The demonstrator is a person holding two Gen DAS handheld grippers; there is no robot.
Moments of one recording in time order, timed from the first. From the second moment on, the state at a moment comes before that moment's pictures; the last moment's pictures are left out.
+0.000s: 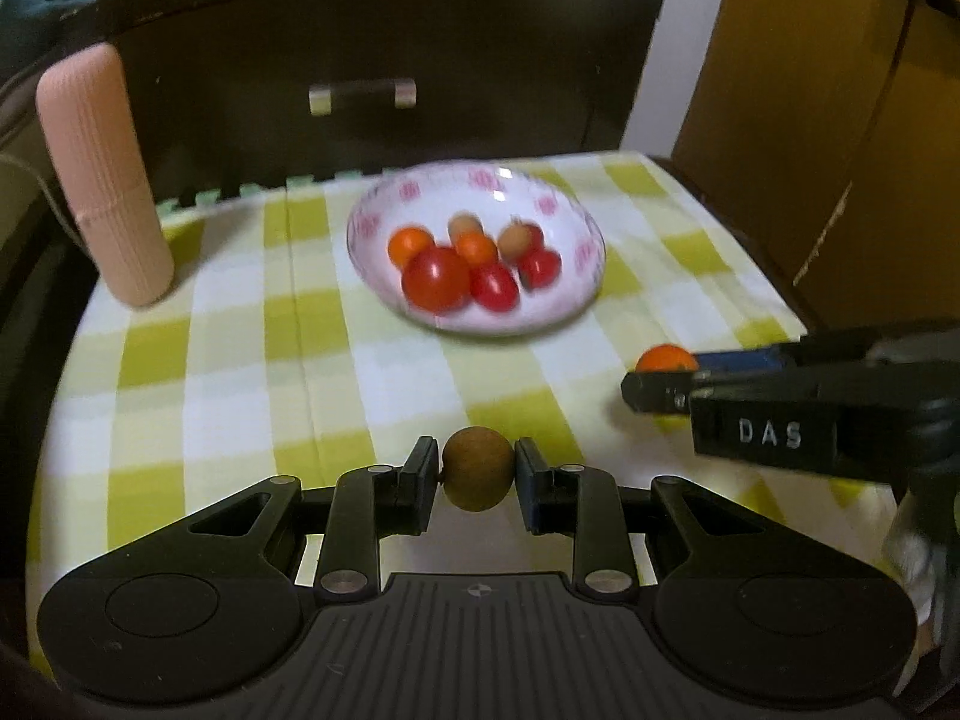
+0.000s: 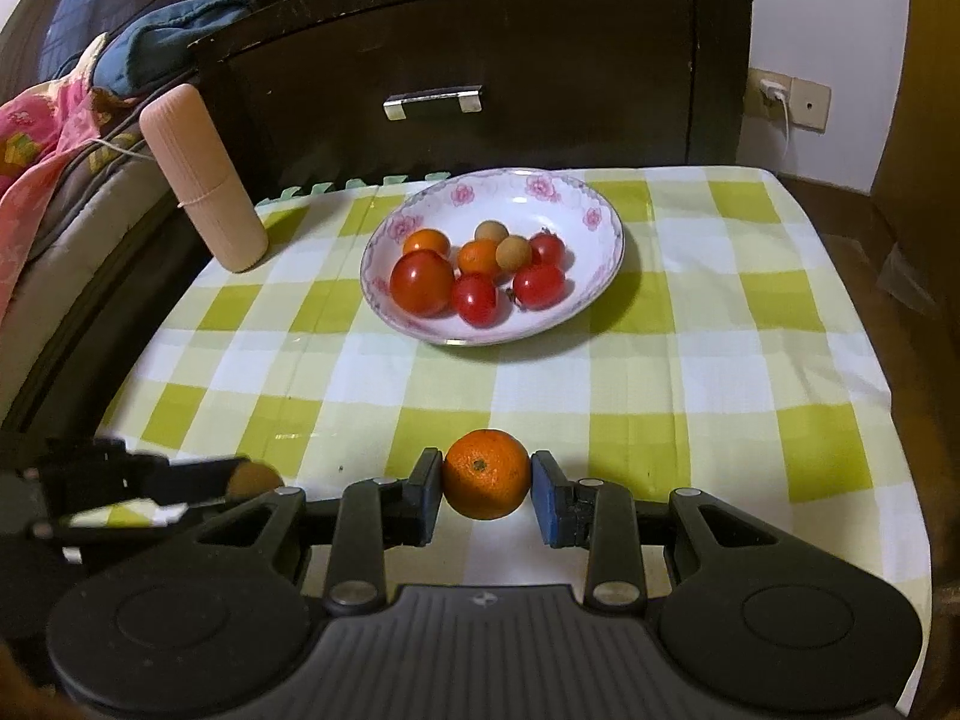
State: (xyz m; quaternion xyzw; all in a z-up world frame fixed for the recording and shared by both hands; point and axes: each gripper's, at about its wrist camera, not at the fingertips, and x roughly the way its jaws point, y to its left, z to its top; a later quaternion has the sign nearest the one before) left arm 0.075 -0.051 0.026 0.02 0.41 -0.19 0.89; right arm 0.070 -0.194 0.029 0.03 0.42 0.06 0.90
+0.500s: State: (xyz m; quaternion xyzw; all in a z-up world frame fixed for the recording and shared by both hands) left arm 0.158 -0.071 0.037 0.02 0.38 -0.19 0.90; right arm 0.145 -0.208 0.035 0.05 0.41 0.04 0.91
